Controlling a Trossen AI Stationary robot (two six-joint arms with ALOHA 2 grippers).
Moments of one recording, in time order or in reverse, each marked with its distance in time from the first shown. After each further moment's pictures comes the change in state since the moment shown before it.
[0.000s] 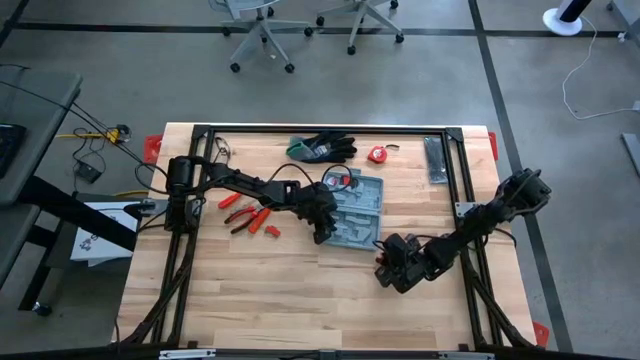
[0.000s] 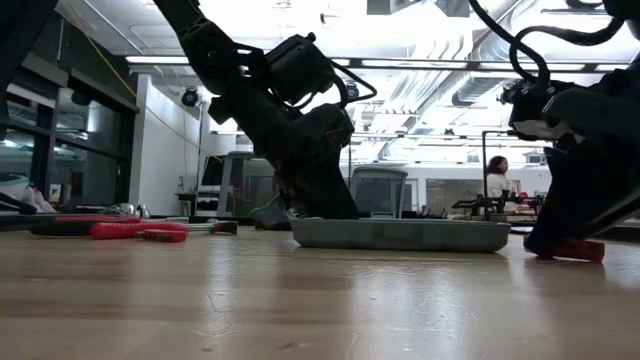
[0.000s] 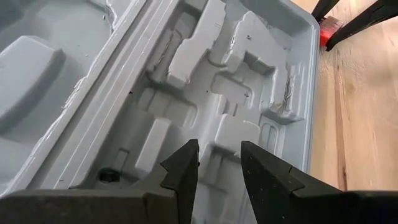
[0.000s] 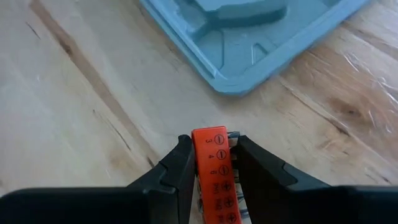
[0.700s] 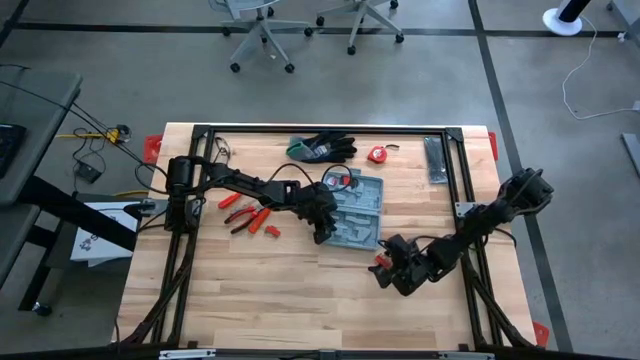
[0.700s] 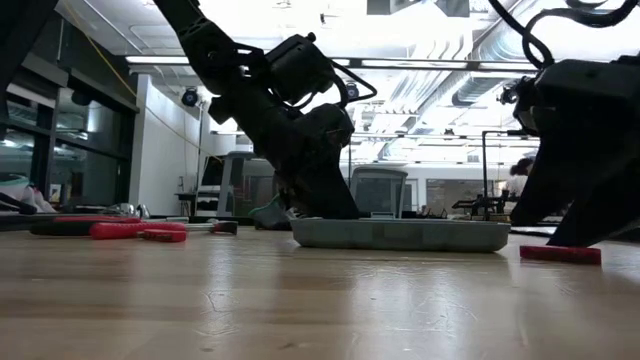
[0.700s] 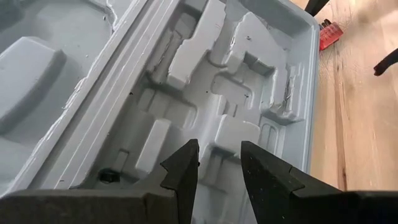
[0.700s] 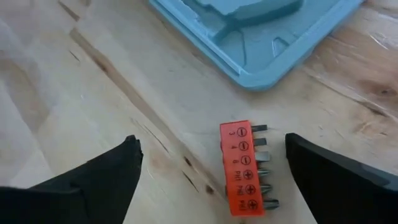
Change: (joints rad) left arm 0.000 0.000 0.000 0.000 -0.001 0.000; right arm 0.024 -0.003 -0.024 0.071 0.011 0.138
